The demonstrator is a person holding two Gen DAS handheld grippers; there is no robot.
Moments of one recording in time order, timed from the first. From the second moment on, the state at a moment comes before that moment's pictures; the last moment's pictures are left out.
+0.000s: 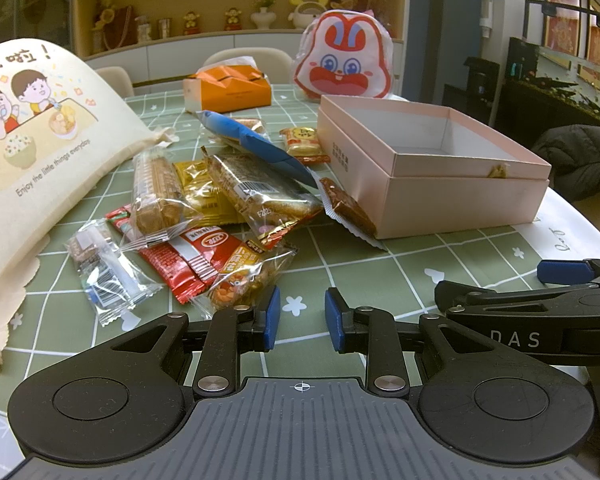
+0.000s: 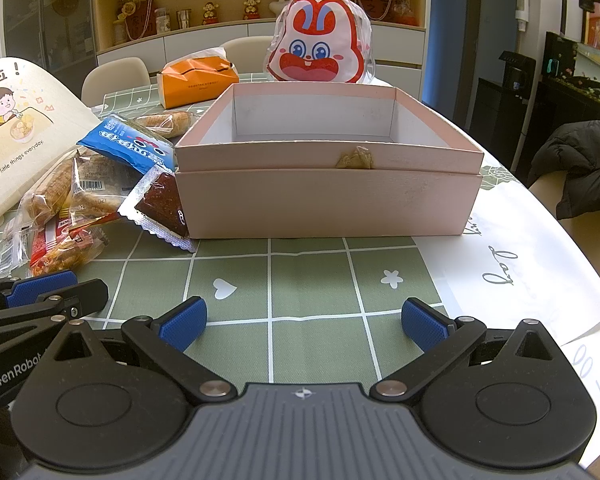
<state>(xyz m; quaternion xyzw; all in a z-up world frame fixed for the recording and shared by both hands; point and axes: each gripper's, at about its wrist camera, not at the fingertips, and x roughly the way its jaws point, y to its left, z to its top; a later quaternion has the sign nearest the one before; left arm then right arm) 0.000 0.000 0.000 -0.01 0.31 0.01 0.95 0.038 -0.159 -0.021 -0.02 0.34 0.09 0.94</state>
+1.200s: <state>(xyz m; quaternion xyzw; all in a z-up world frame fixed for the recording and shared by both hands) -0.005 0.021 0.003 -0.06 0.32 -0.04 0.95 0.043 -0.170 -0.007 -0.04 0.40 0.13 0.91</state>
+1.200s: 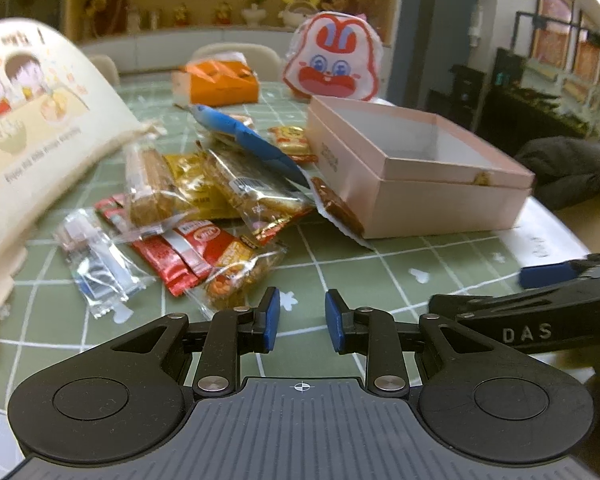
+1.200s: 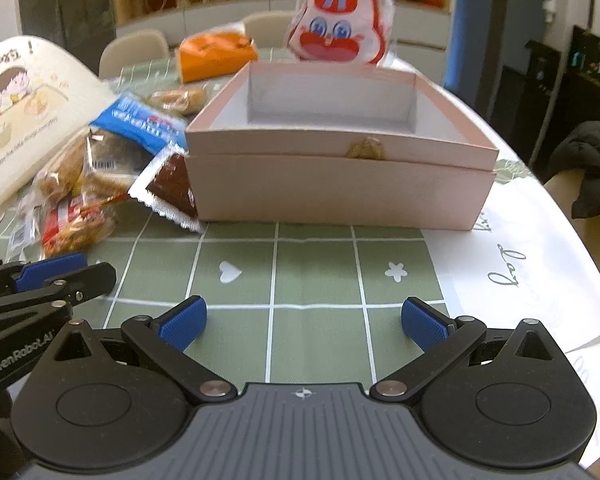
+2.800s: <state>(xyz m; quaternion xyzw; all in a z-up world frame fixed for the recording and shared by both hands) 0.062 0.131 0.018 -0.06 0.35 -0.05 0.93 0.013 -0.088 0.025 -0.02 0.34 0.23 0.91</state>
